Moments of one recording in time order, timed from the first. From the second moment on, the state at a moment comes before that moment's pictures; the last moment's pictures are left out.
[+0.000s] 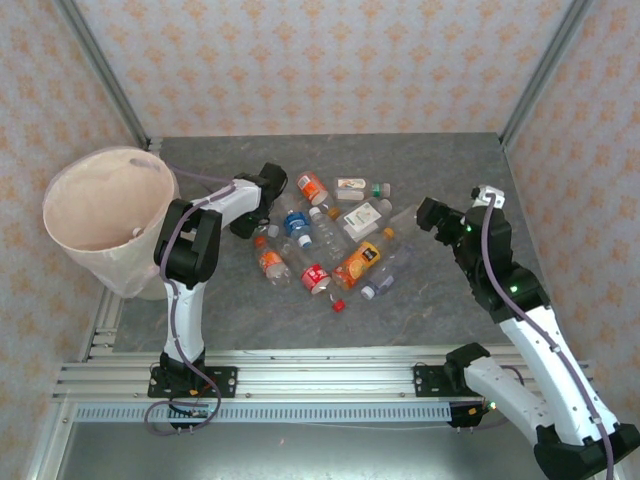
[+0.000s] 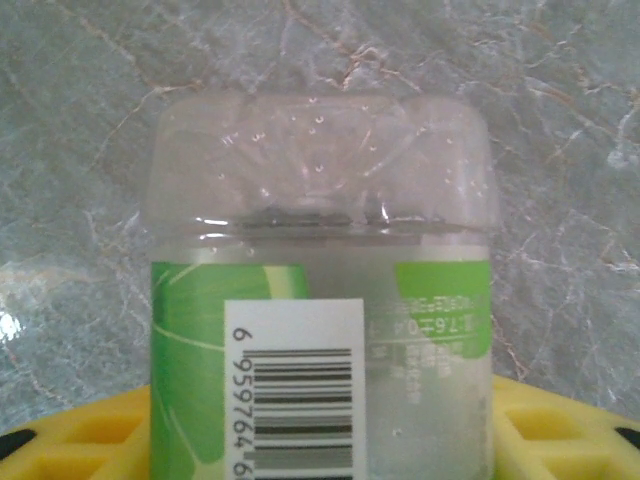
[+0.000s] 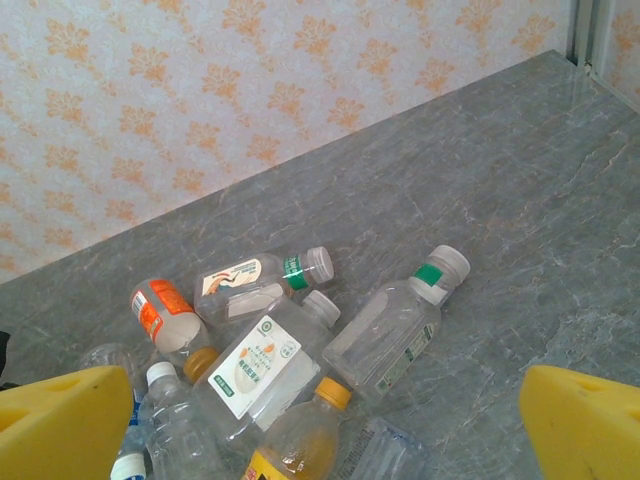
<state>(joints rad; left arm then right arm) -0.29 2.12 1.54 -0.84 -0.50 -1.52 0.35 0.75 0.93 -0.59 0.29 0.53</state>
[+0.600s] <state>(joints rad) -0.31 1.95 1.53 -0.67 -0.56 -1.17 0.35 0.74 0.90 -0.55 0.20 0.49</state>
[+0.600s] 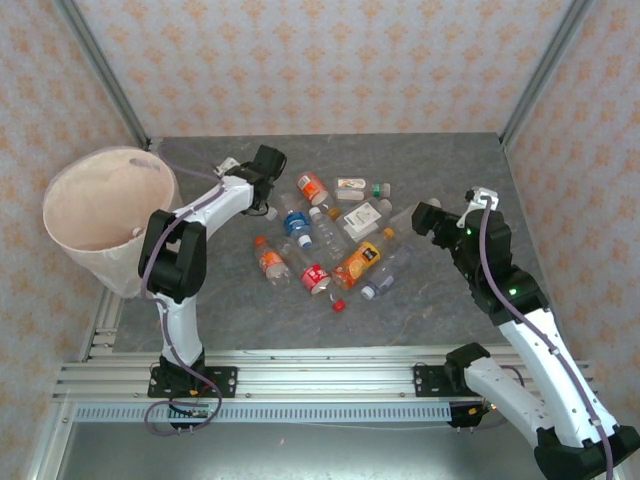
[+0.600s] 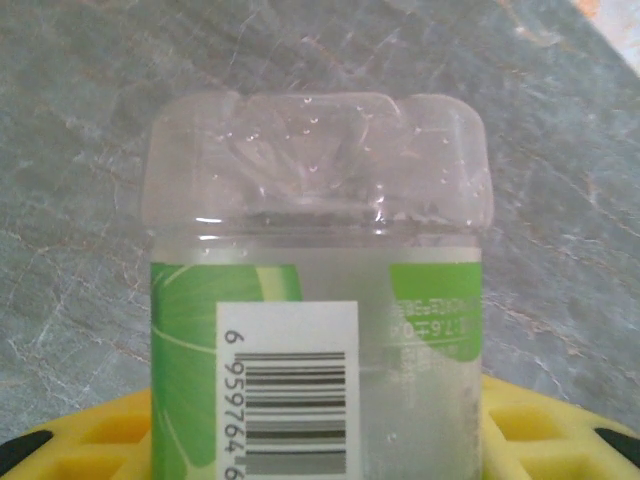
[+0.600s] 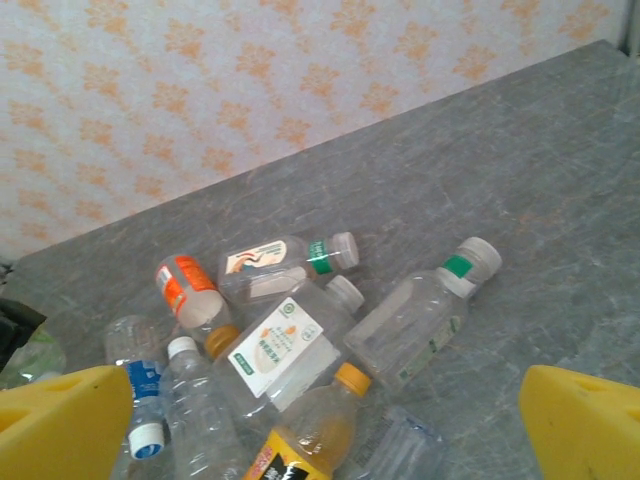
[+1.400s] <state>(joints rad) -0.43 1.65 1.58 -0.48 -0.33 -0.77 0.35 0.78 0.86 -0.47 -0.20 0.38</state>
